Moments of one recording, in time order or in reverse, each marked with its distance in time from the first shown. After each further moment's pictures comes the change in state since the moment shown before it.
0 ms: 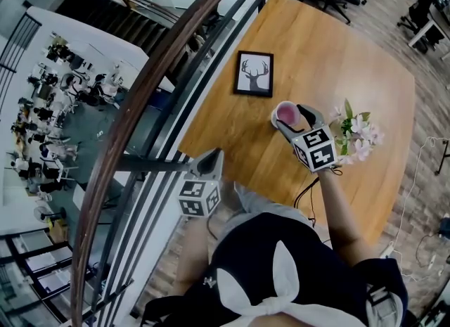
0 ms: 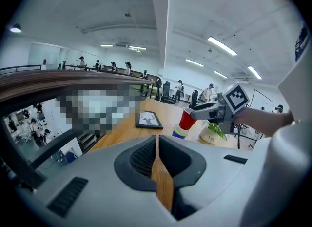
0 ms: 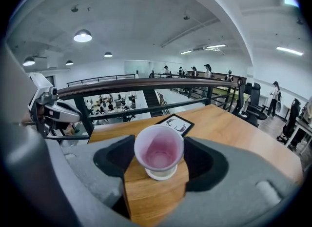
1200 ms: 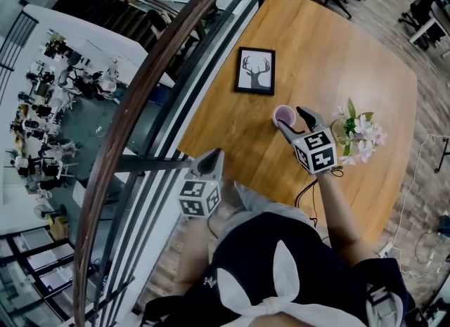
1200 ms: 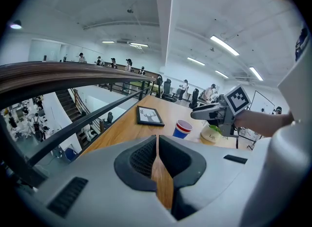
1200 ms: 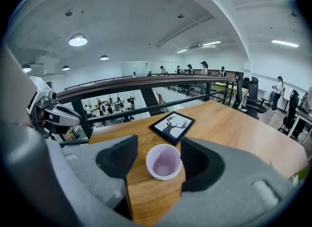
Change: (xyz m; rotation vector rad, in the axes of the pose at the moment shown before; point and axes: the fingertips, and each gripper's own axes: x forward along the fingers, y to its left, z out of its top) left arm 0.008 0.009 -0.008 -0.026 0.029 -0.004; right arm 0.012 0.002 -0.010 0.060 -0.002 0.000
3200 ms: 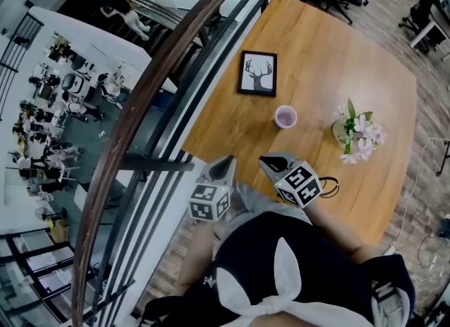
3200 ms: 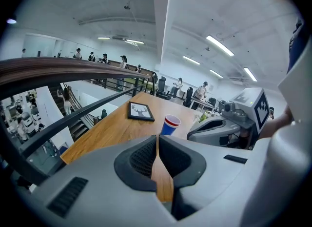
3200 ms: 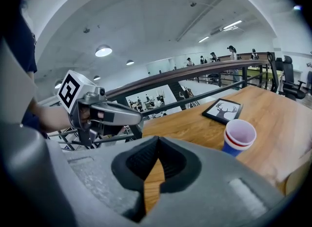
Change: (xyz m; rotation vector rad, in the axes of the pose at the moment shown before) left arm -0.006 -0.034 -0.020 0.005 0.031 -0.072; right arm -0.033 0.154 -0.041 0.007 0.032 0.393
